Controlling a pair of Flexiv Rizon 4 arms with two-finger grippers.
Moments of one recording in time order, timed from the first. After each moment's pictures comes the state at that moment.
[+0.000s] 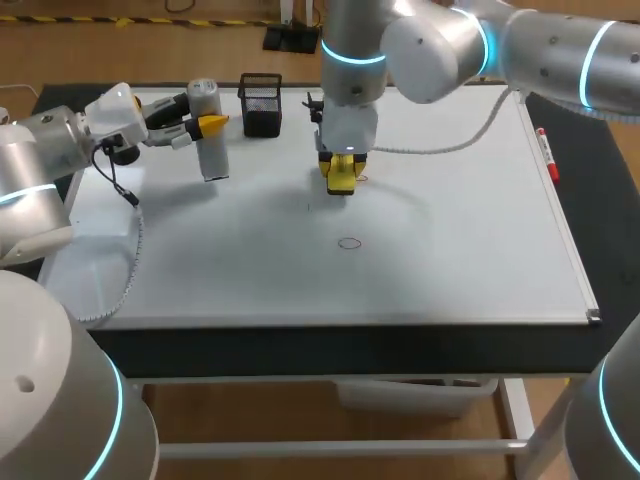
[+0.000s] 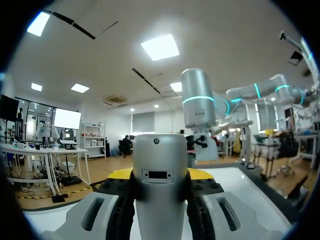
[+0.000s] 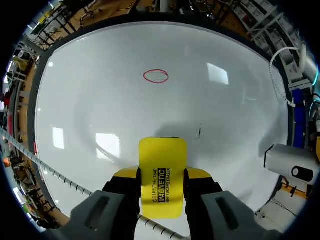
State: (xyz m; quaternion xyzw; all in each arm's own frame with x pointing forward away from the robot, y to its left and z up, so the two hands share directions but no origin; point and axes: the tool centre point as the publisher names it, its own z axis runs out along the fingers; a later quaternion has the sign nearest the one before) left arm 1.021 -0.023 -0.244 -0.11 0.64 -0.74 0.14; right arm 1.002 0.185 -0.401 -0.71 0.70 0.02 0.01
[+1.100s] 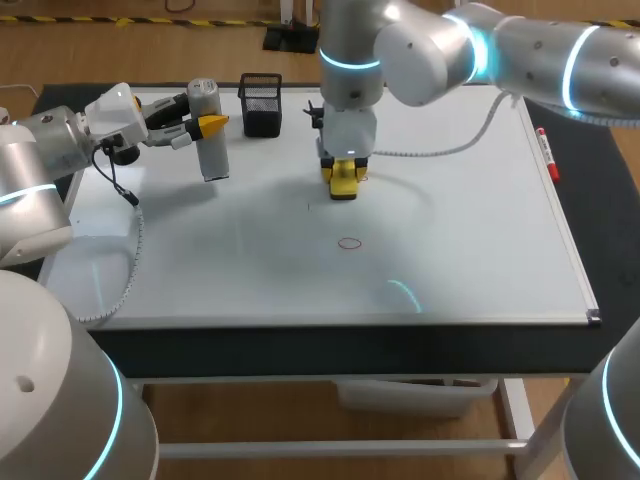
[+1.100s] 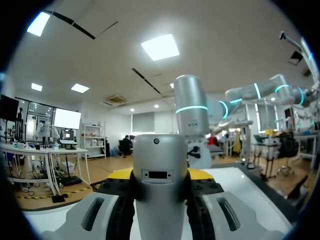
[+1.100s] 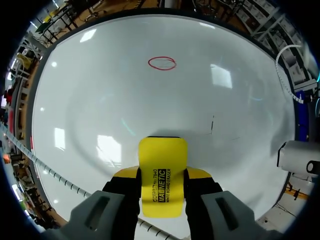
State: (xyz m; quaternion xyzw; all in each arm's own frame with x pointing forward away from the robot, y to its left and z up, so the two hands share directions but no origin) left arm 1.021 -0.023 -0.244 -0.11 0.64 -0.74 0.14; right arm 1.013 0.175 -0.428 -0.71 0.70 0.03 -0.02
